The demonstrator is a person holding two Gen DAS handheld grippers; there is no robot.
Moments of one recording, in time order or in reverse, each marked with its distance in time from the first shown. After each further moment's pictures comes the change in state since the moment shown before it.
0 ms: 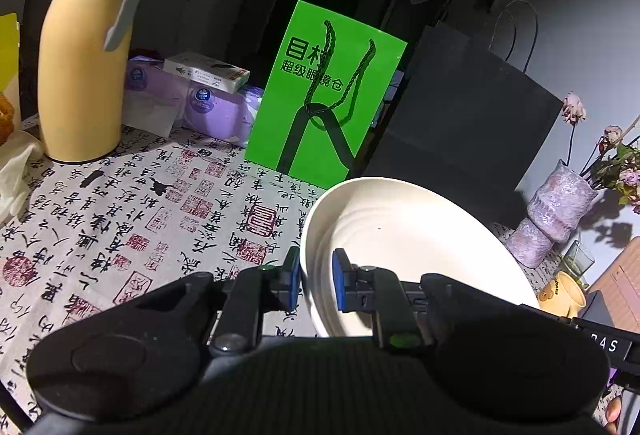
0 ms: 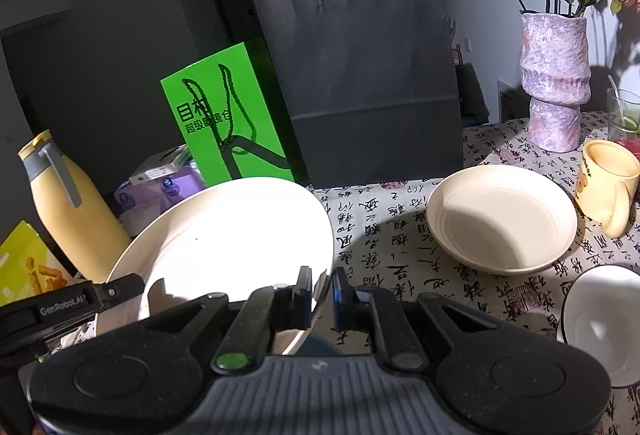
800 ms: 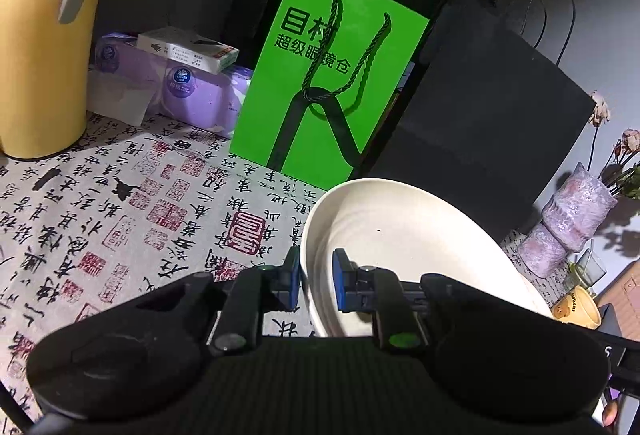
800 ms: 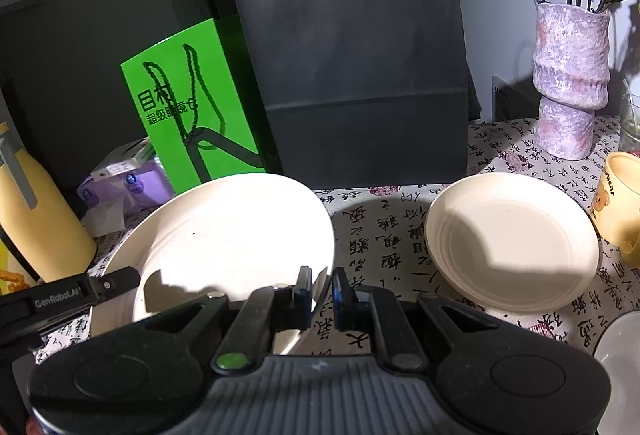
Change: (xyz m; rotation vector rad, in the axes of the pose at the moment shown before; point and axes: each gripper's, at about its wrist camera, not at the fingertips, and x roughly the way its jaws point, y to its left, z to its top) left arm 0.076 0.007 0.016 -0.024 0.043 -0.022; right arm 0.069 -0.009 0.023 -0.021 0.039 -0.057
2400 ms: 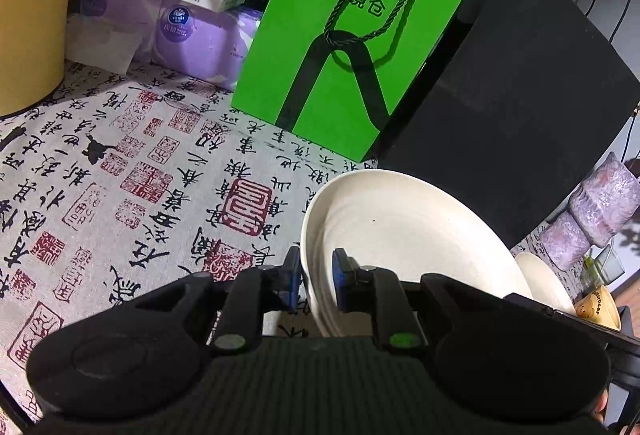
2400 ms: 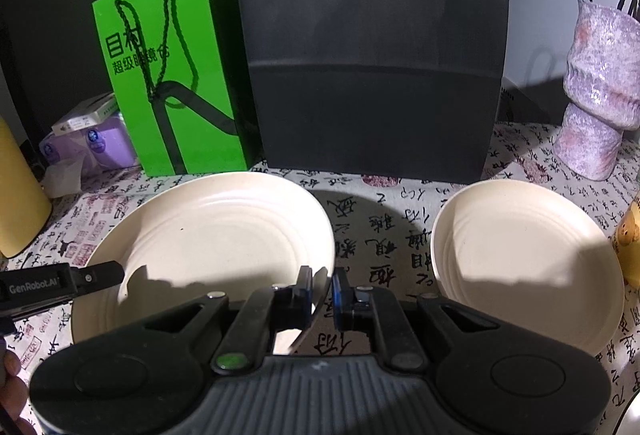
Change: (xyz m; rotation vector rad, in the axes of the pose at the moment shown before) left arm 0.068 0.013 0.002 -0.045 0.113 0.011; right arm 0.076 0.001 0.016 -0.123 0.072 -0.063
